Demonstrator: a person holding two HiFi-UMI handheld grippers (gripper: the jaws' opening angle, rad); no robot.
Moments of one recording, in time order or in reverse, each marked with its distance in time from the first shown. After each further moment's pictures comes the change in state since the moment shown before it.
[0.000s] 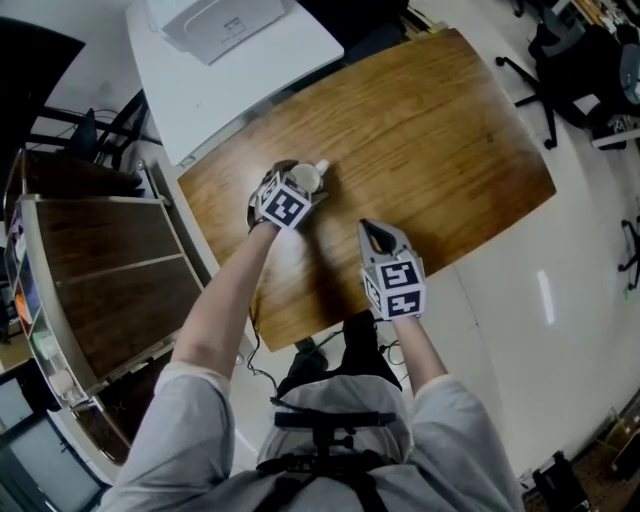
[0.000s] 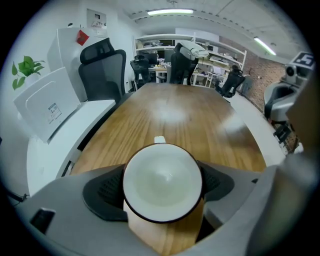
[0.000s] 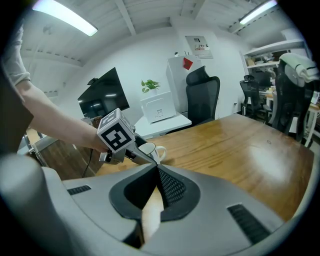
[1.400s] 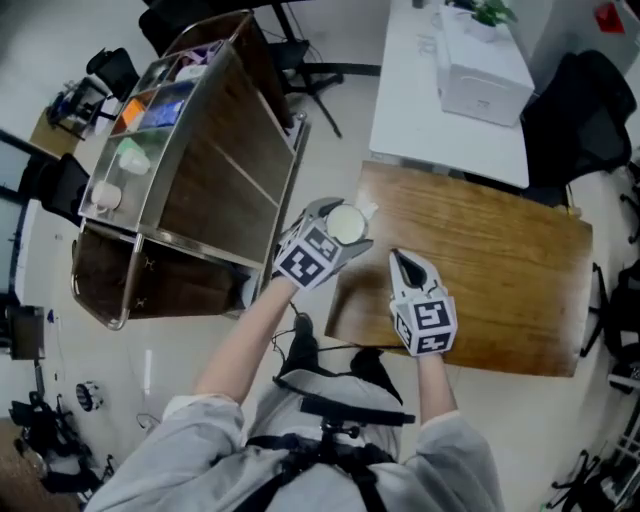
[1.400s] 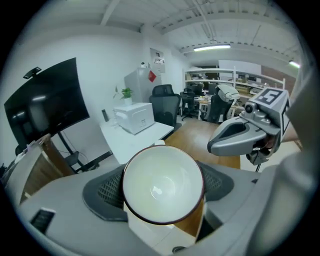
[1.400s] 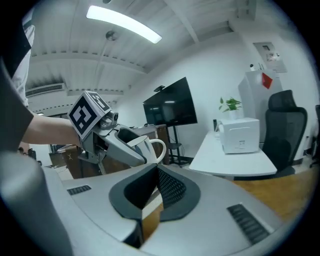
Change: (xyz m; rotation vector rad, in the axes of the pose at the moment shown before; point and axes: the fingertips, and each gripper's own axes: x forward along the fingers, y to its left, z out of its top) left arm -0.367 0.005 -0.118 -0.405 -0.278 0.424; right arm -0.031 0.278 0.092 -0.433 -0.103 0.575
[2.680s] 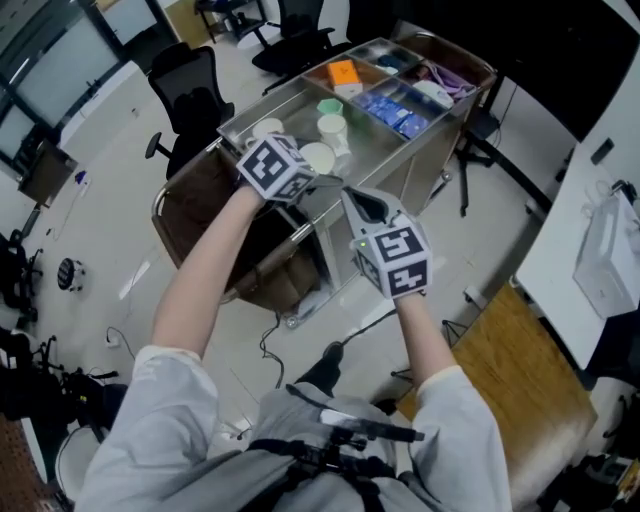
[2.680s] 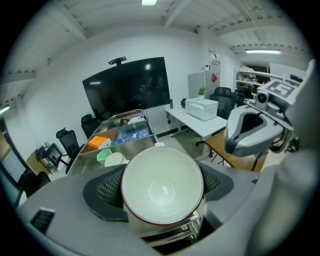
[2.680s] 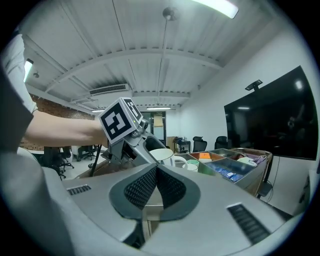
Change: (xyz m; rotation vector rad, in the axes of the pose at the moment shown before) left arm -0.405 0.399 -0.238 -0.300 0.093 0.391; right arm 0.307 0.499 0.208 -0.360 -0.060 0.696
